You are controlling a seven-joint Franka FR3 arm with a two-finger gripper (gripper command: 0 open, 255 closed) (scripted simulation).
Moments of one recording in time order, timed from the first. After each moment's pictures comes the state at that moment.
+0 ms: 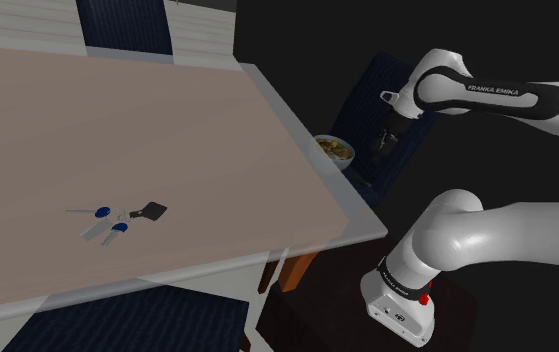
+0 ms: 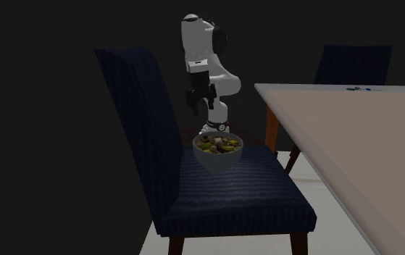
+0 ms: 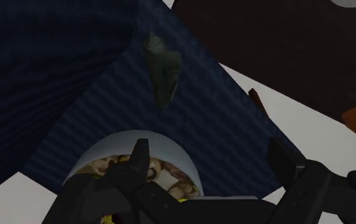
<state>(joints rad) -0.02 -0.88 -0.61 -2.67 -0.34 1.92 -0.81</state>
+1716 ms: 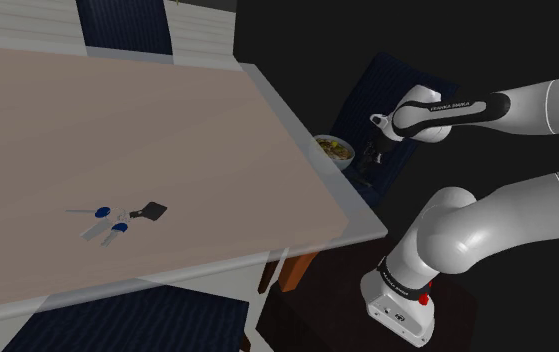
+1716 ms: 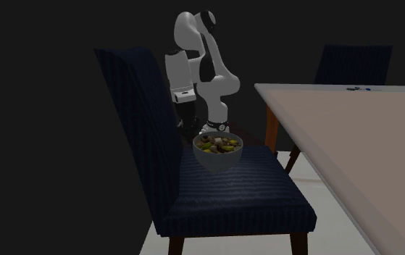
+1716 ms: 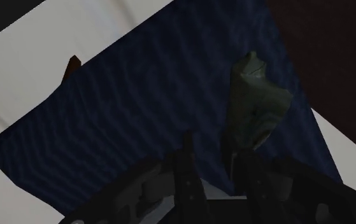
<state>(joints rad) 0.10 -0.60 -0.96 -2.70 -0.38 2.36 -1.17</state>
